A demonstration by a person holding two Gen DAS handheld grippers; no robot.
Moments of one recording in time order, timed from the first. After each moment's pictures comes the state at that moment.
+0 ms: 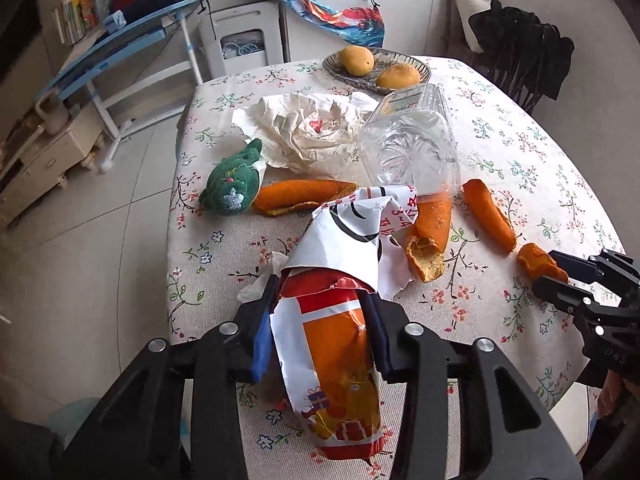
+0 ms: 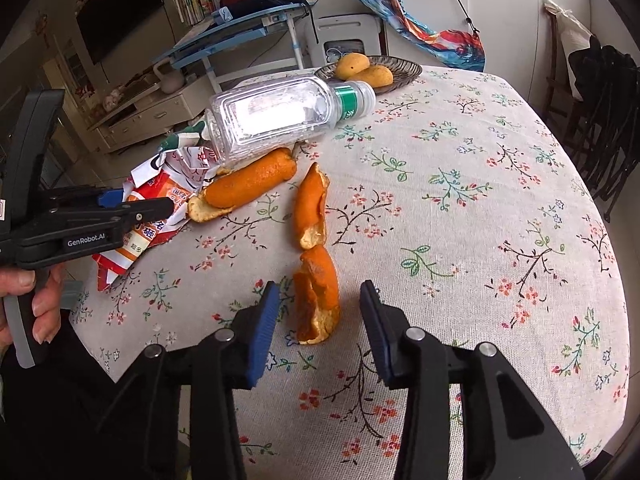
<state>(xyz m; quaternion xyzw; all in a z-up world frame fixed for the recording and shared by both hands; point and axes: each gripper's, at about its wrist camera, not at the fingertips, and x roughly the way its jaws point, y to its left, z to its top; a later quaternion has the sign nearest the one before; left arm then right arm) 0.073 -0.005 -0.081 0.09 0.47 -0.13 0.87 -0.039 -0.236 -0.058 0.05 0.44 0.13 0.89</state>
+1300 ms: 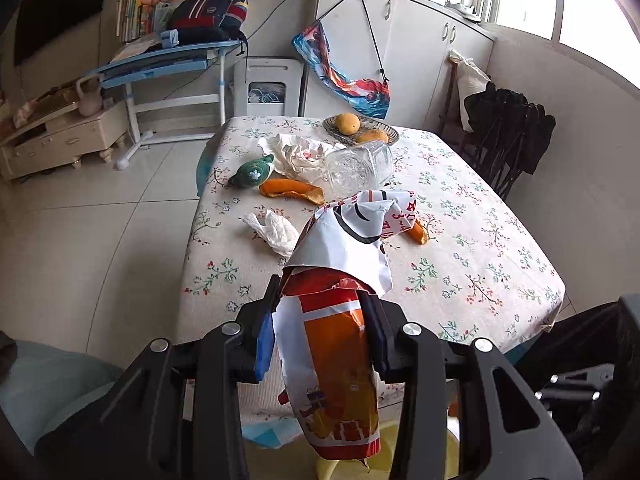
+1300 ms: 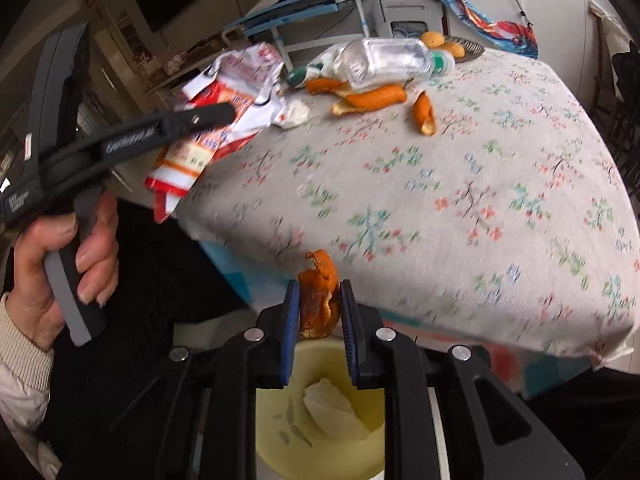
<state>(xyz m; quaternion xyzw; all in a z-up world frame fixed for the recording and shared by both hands) -0.069 0.017 -0.041 -0.02 0.37 -0.13 0.92 -0.177 -0.194 -0.054 0.03 0.50 0.26 0.83</state>
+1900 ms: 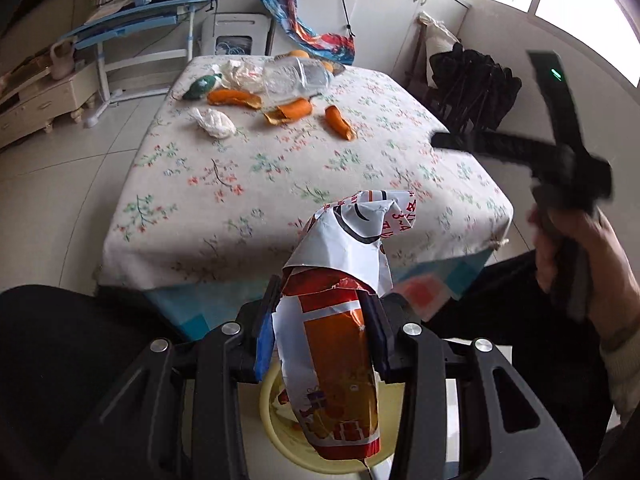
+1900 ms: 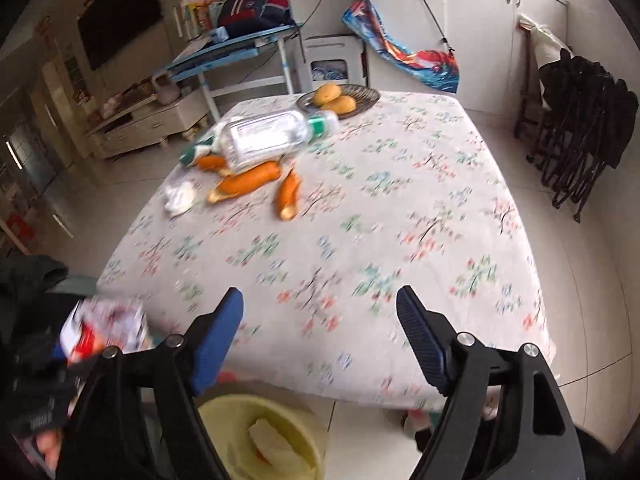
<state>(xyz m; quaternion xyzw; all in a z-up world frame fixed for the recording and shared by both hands) -0.162 -0.015 -0.077 -0.03 0.45 -0.18 0.88 -0.073 -0.282 -0.014 0.04 0.42 0.08 0.90</state>
